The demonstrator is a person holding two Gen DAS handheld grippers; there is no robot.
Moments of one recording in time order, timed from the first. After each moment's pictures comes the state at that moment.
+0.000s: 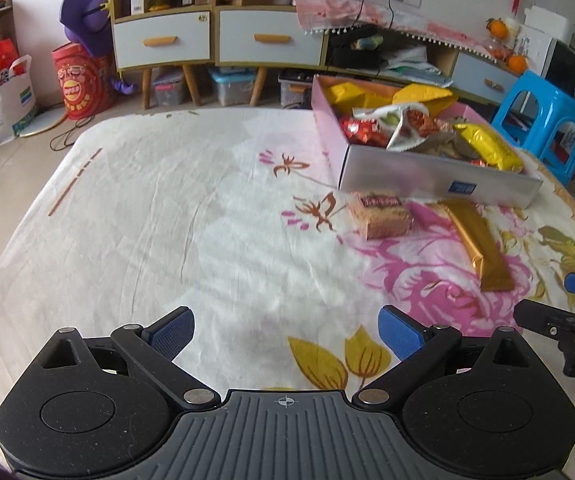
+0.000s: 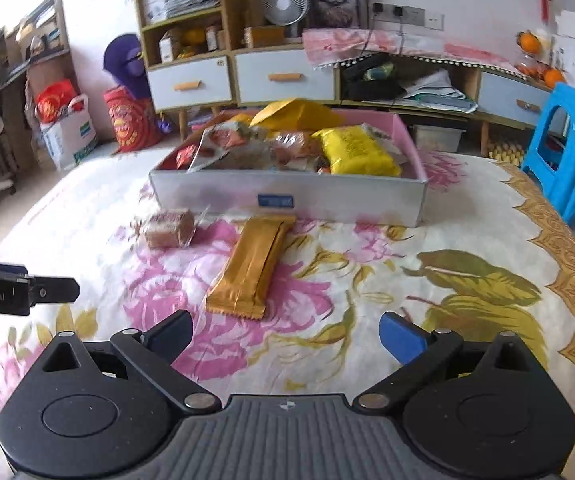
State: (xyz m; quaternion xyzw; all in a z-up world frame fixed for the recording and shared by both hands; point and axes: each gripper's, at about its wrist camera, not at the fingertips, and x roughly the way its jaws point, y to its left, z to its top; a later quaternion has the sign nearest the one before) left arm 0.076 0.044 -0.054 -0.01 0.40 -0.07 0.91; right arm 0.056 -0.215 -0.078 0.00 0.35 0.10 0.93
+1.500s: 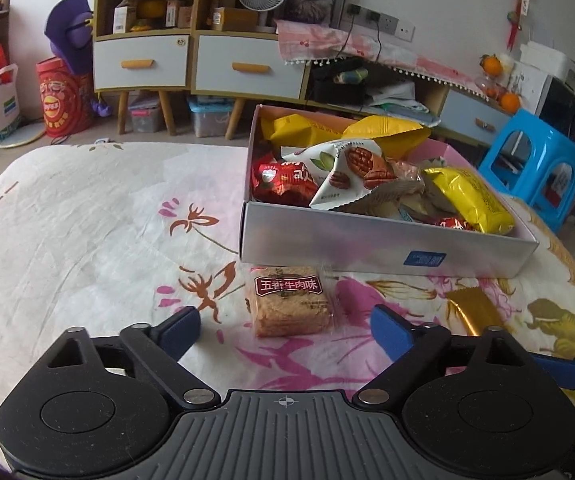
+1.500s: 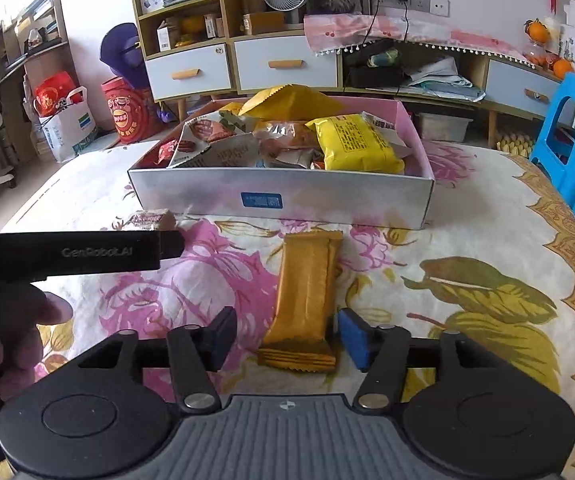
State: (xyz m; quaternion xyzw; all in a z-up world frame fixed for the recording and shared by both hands) left arm 0.133 -0.024 -0.070 -0.05 0.35 -0.07 0.93; right arm 0.087 -0.228 -0.080 0.01 0.36 0.10 0.93
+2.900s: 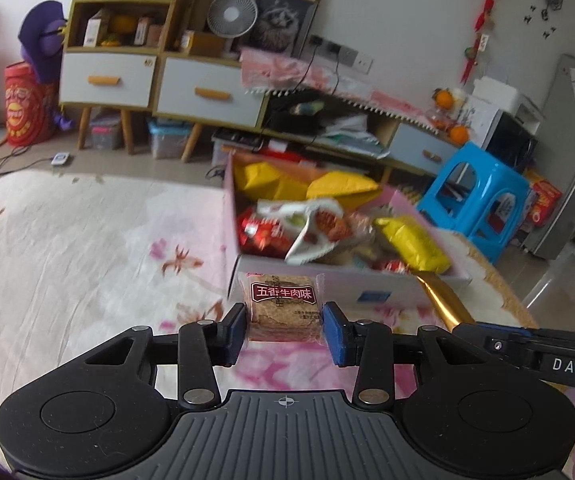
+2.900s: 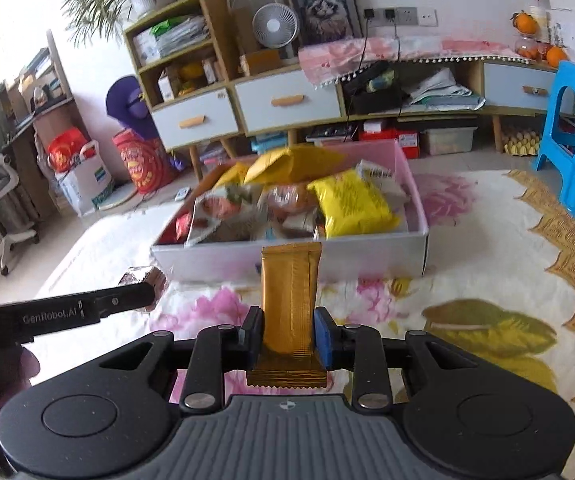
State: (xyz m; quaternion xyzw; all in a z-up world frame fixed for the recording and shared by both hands) left arm 0.122 0.009 -0.028 -0.10 0.31 -0.16 0.93; right arm 0.096 -0.250 -0.040 0.10 0.32 0.12 0.93
